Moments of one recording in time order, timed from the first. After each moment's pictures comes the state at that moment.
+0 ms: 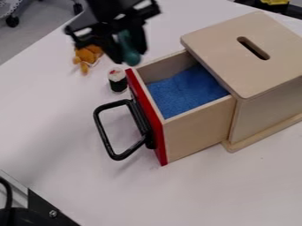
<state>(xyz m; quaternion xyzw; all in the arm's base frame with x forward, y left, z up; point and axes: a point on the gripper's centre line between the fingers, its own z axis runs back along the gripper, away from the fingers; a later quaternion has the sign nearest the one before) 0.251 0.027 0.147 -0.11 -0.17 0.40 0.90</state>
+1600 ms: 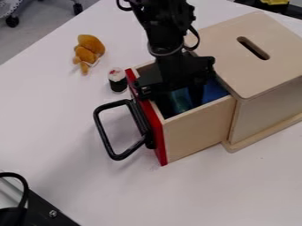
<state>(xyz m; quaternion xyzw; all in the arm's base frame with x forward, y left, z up) 0.275 -0.024 0.066 -0.09 -0.10 0.37 0.92</state>
